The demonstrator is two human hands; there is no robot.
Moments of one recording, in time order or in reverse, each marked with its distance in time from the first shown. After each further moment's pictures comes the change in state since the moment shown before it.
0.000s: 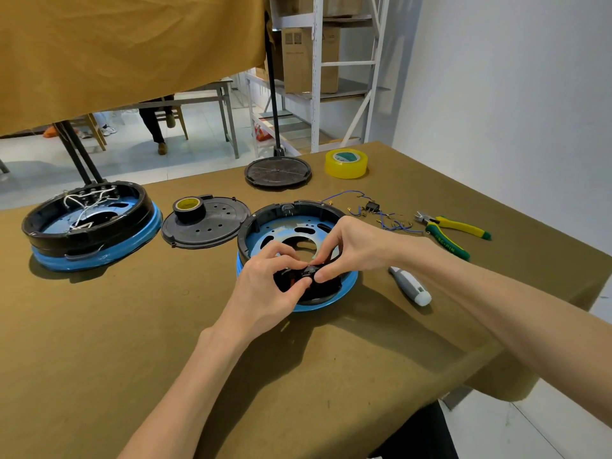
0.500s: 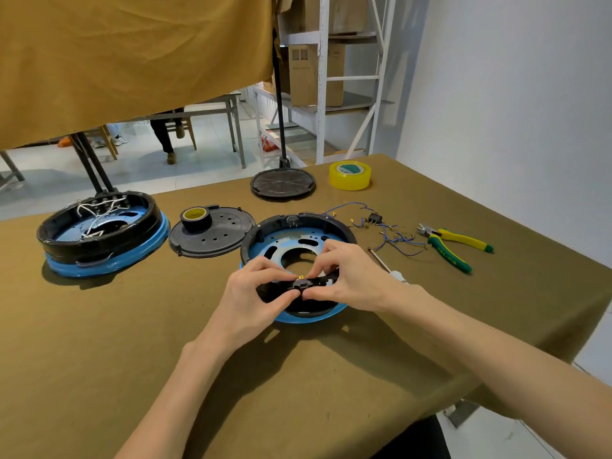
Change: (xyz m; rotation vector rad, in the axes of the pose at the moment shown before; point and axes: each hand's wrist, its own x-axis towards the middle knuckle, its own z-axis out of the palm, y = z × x) left_hand -0.007 -0.011 -0.018 -0.039 0.012 0.015; right_hand -0.016 -0.012 0.040 -0.124 0.345 -0.096
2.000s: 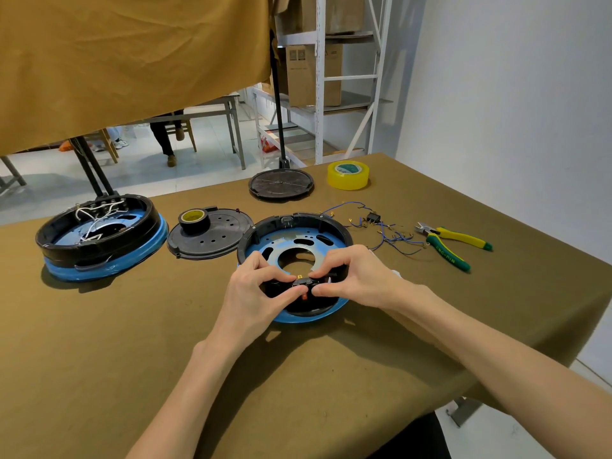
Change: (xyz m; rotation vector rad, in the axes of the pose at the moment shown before) left_hand 0.004 0.003 0.013 0.000 0.114 -0.023; right_hand -0.007 0.022 -0.003 0.212 0.030 -0.029
